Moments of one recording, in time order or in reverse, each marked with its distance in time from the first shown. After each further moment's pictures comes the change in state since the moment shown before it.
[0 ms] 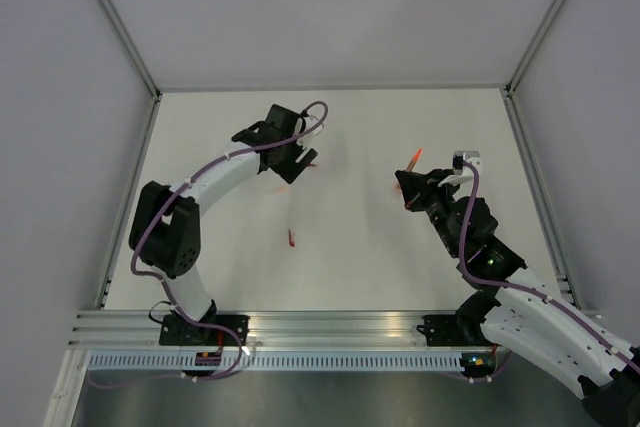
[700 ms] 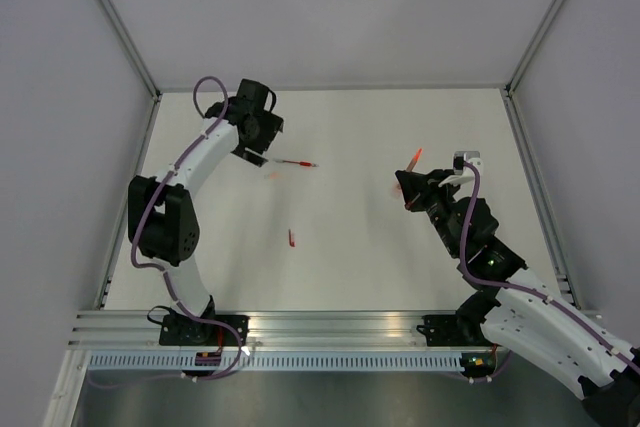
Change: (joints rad) left arm 0.177 0.042 0.250 -0.246 -0.077 -1.698; right arm 0.000 -0.004 0.000 -0.001 0.000 0.000
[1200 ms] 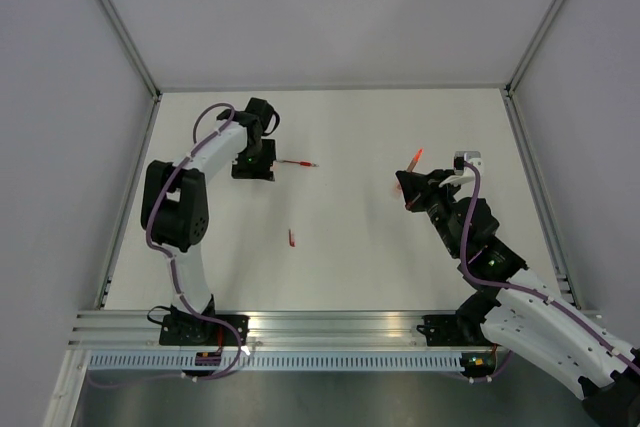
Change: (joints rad) left arm 0.008 0.125 -0.064 -0.171 0.058 -0.496; right arm 0.000 -0.006 0.000 -0.006 0.000 0.000
